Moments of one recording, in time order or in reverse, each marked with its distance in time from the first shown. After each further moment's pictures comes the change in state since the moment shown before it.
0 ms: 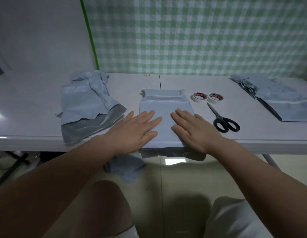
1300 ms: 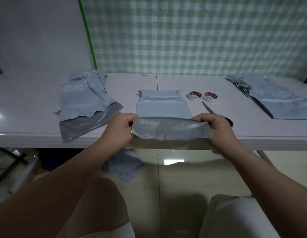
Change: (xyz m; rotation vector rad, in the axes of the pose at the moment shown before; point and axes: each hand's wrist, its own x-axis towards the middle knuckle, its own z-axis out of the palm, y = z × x) left_hand -0.021 0.015 -0.002 -0.861 0.507 -0.136; right_hand -0.038 0.022 -0.007 0.874 0.383 0.131
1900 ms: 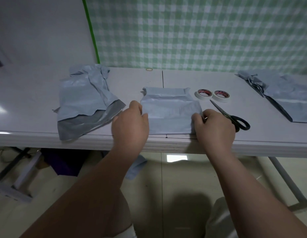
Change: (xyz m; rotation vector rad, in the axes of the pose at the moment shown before) left_hand 0.024 0.005 0.034 0.526 0.359 -0.293; right_hand 0.028 0.003 0.043 -0.616 0.430 0.218
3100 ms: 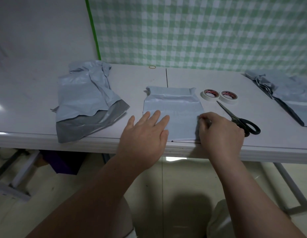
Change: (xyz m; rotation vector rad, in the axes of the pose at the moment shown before) left_hand -0.018 -0.008 0.004 0.340 -0.324 0.427; right_hand -0.008 -0.012 -0.004 -0.103 -0.055 -0.028
